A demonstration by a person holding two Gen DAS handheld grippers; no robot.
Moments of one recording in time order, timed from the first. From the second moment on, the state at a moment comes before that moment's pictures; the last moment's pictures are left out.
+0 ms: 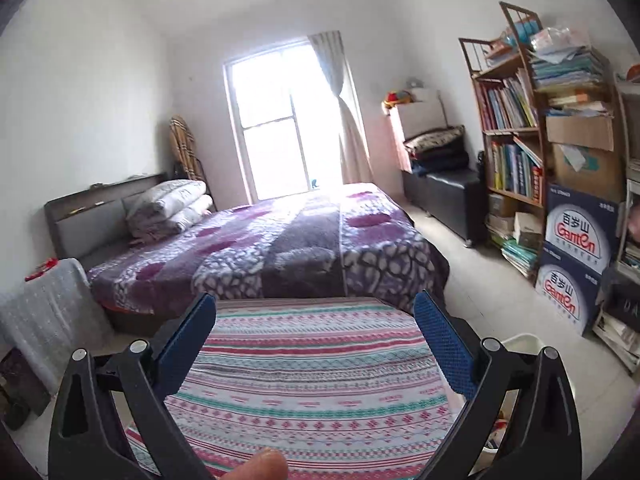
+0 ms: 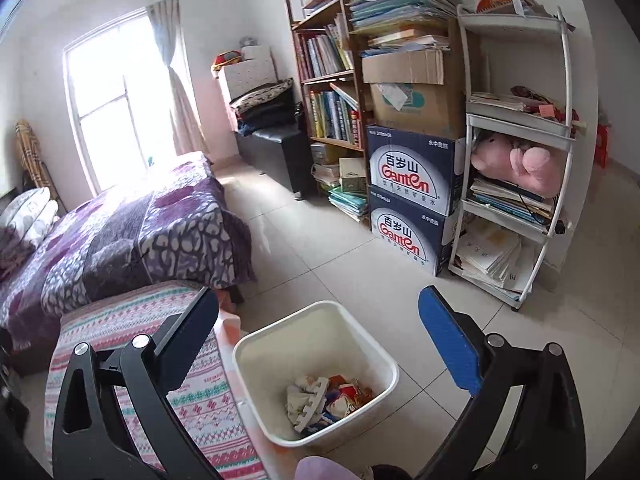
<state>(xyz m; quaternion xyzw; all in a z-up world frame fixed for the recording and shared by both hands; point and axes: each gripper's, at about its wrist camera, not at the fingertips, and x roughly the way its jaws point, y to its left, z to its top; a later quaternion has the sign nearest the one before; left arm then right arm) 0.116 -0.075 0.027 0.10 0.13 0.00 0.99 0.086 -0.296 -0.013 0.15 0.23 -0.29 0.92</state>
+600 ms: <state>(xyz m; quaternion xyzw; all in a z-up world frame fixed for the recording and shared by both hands) 0.047 0.009 0.011 0.01 0.23 0.03 0.97 0.030 -0.186 -0.020 0.08 0.27 -0.21 0.94</state>
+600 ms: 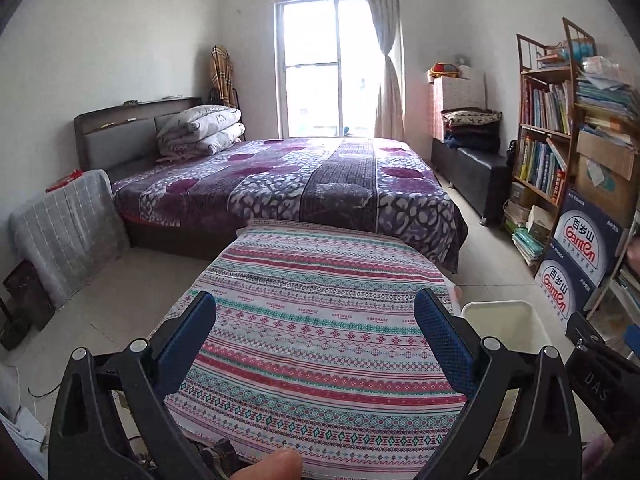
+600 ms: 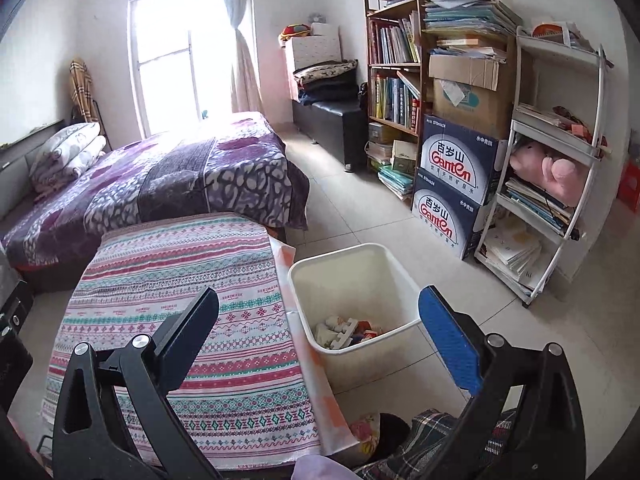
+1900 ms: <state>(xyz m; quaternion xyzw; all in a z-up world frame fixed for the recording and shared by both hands) 0.036 0.016 0.013 -0.01 0.28 0.03 0.96 0.008 -0.169 -0.001 0.05 0.23 -0.21 0.95</state>
